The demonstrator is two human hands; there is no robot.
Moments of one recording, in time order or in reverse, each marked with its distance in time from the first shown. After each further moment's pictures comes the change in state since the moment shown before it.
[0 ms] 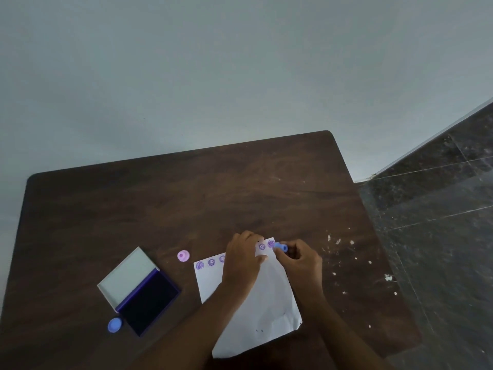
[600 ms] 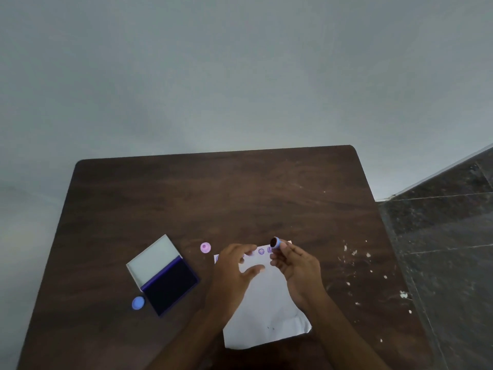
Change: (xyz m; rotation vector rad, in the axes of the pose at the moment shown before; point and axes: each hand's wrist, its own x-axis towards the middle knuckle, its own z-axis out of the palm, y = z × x) left_hand -0.060 -0.030 -0.060 -0.251 0.020 -0.238; right_hand -0.018 -0.031 0.022 0.743 -0.284 0.344
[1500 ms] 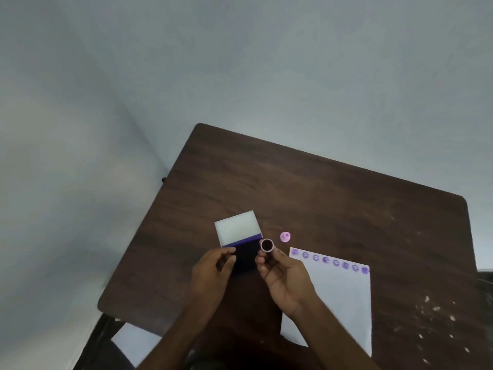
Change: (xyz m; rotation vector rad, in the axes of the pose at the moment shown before) left_hand -0.088 -0.128 -0.122 -0.230 0.489 -0.184; right_hand -0.071 0.079 0.147 0.159 -0.337 0.572
